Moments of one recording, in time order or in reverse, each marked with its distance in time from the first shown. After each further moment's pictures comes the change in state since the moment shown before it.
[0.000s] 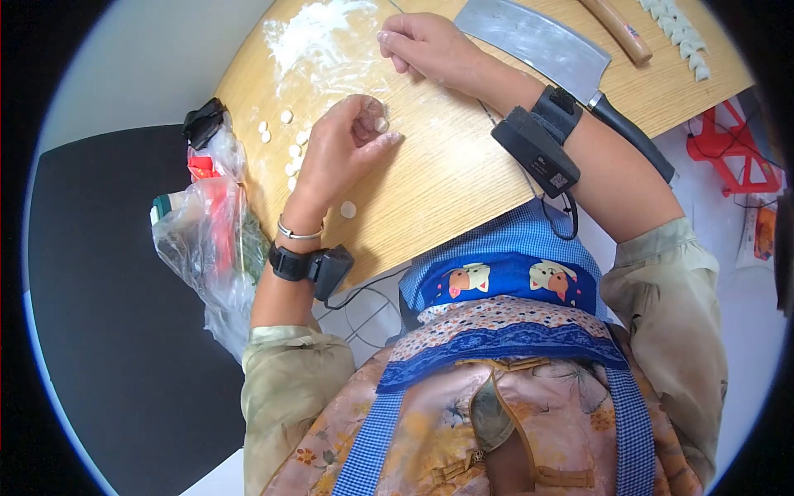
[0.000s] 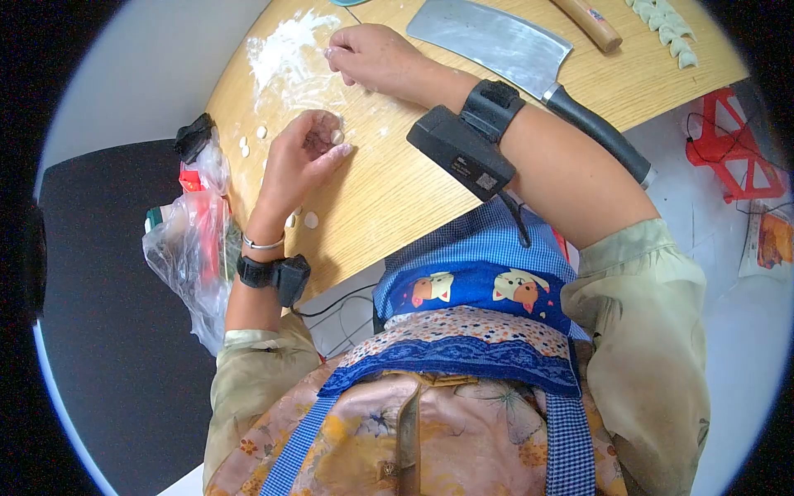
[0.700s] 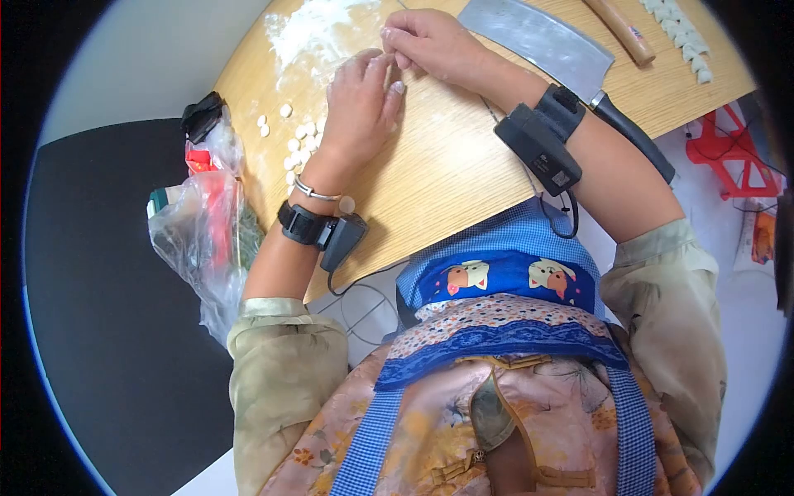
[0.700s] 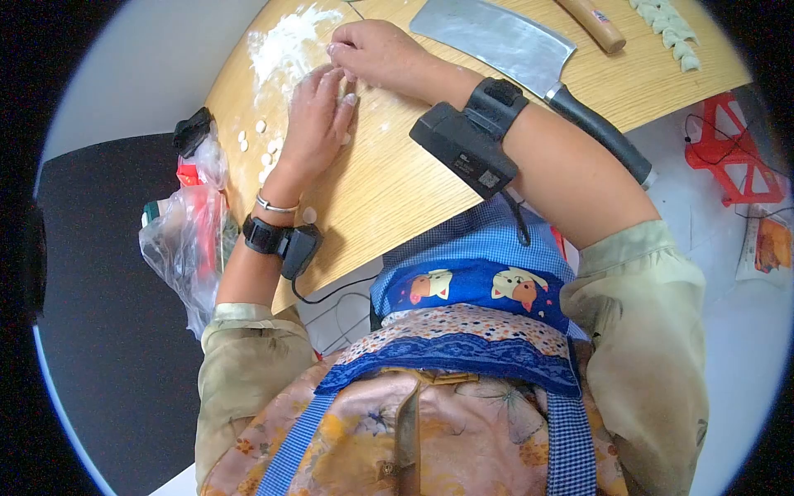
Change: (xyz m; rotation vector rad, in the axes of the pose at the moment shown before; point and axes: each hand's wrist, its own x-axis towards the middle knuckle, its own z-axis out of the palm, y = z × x) left_hand 0.044 -0.020 0.028 0.276 0.262 0.396; right_hand 0.003 0.003 0.003 -0.047 0.022 -0.070
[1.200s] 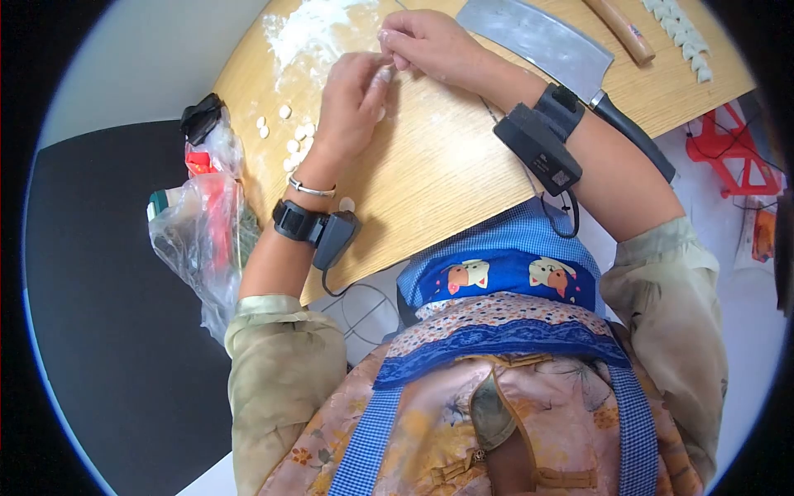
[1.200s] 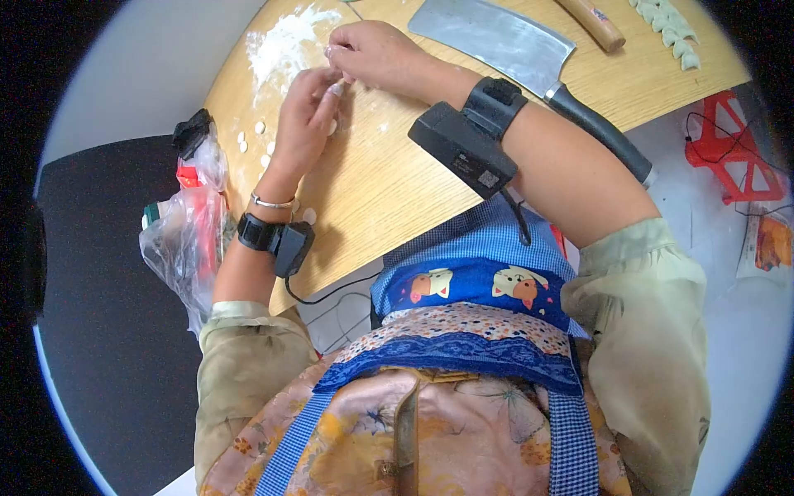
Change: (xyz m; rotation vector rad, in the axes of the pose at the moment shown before) left_hand 0.007 -0.008 -0.005 -0.038 0.031 0.055; right_hand 0.001 -0.001 0.000 -0.007 -0.008 -0.008
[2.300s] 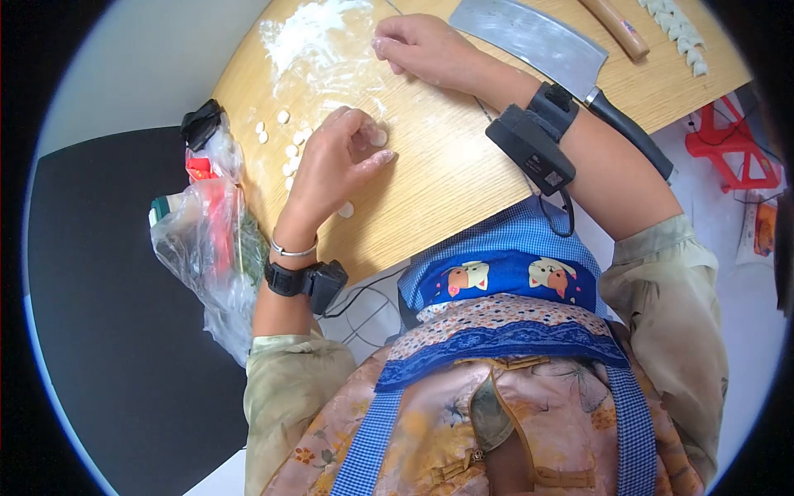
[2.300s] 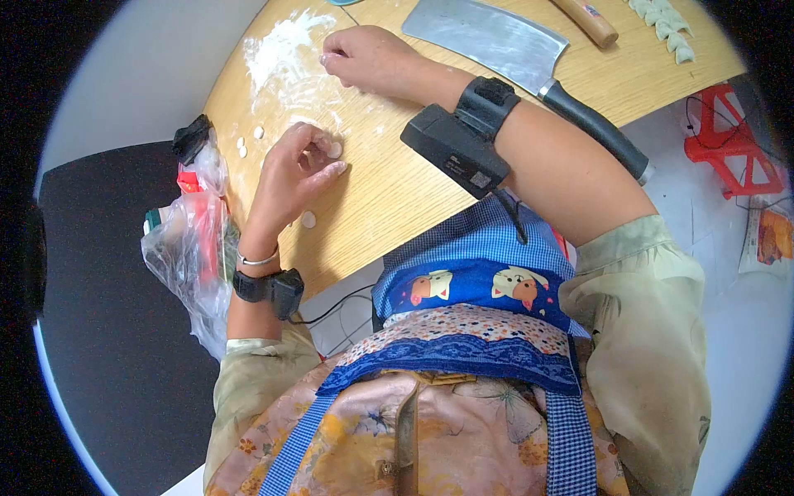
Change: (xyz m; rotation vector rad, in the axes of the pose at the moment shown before) left_hand -0.039 0.043 -0.049 -0.145 -0.275 -0.320; right_hand -0.004 -0.002 -0.004 -0.042 -0.057 0.030
